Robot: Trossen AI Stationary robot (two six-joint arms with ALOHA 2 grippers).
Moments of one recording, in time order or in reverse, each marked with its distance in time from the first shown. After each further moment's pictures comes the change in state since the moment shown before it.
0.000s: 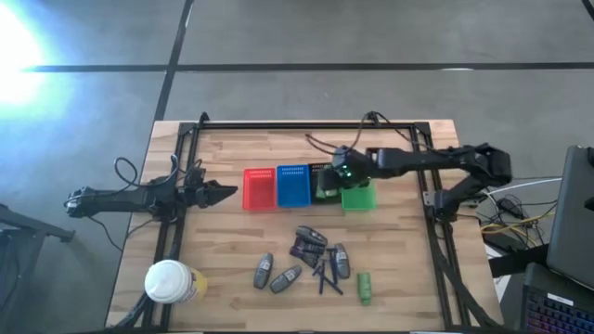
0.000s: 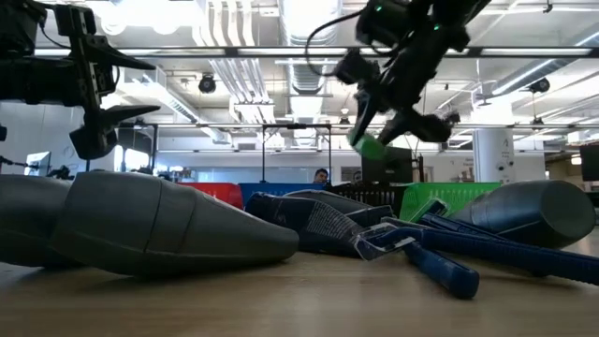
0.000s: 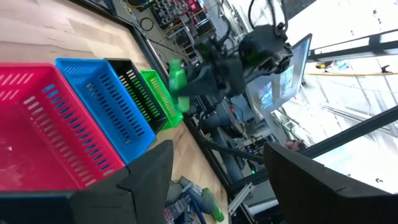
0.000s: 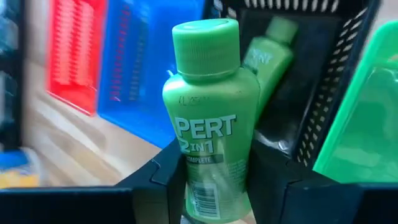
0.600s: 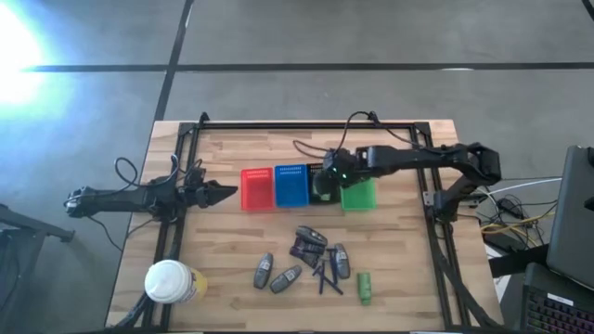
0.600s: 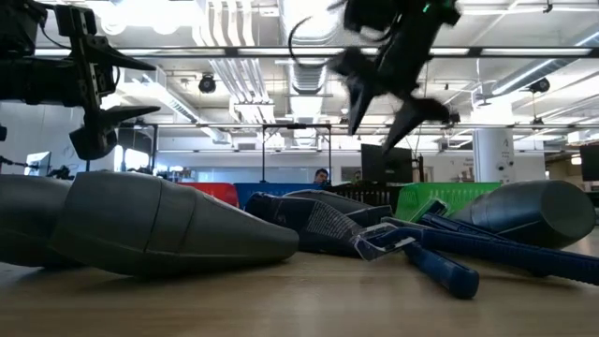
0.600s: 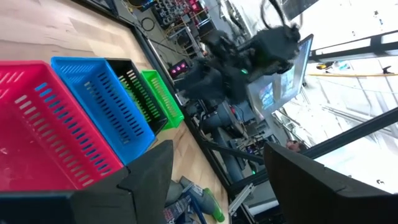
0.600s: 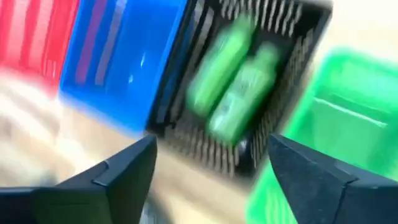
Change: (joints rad) left arm 0.000 0.004 0.000 0.001 0.000 -0.005; right arm 0.085 0.036 0.173 -0.292 0.119 -0.114
